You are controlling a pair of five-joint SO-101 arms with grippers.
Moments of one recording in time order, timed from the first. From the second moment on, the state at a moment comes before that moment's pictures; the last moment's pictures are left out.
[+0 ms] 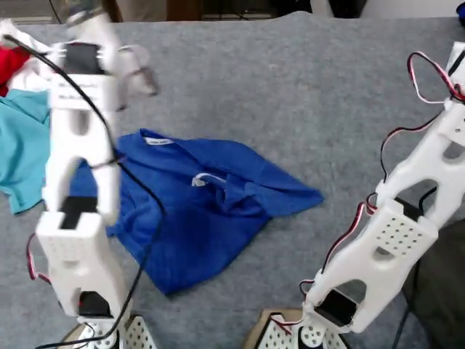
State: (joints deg) left arm -5.5 24.9 -44.6 98.1 17.9; right arm 30.0 39.9 -86.2 88.0 4.1
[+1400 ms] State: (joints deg) left arm 8.8 57.5 -78.0 96.9 30.6; right arm 28.1 41.6 -86.2 88.0 5.3
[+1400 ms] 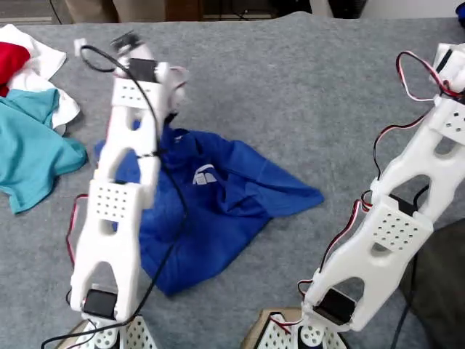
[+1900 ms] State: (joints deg) left arm 36.0 57.5 -89.2 96.7 27.0; right arm 29.4 41.6 -88.8 88.0 5.3
